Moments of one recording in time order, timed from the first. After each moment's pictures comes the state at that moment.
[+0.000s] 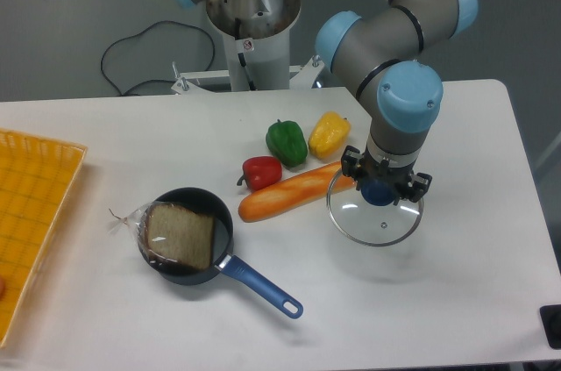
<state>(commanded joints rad) 2.63 -1.96 -1.52 -1.24 1.59 1.01</state>
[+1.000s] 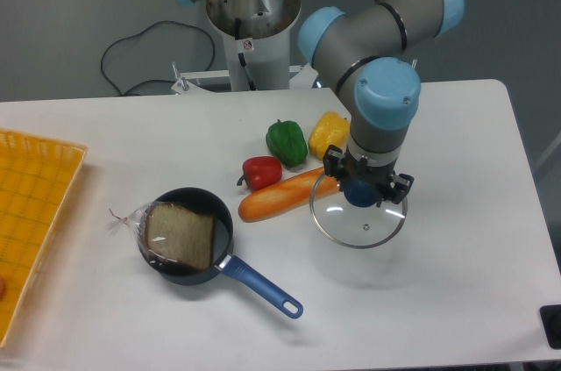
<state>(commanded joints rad) 2.55 -1.91 -1.53 -1.27 1.56 0.96</state>
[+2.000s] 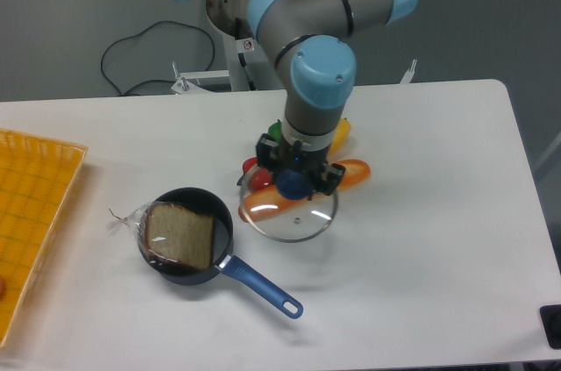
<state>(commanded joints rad) 2.45 -1.81 -1.65 -1.25 1.36 0.77</state>
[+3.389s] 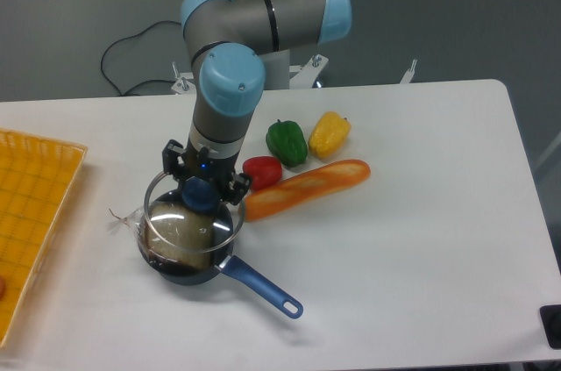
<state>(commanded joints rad) 2.27 -1.84 -1.65 -1.19 1.26 0.58</state>
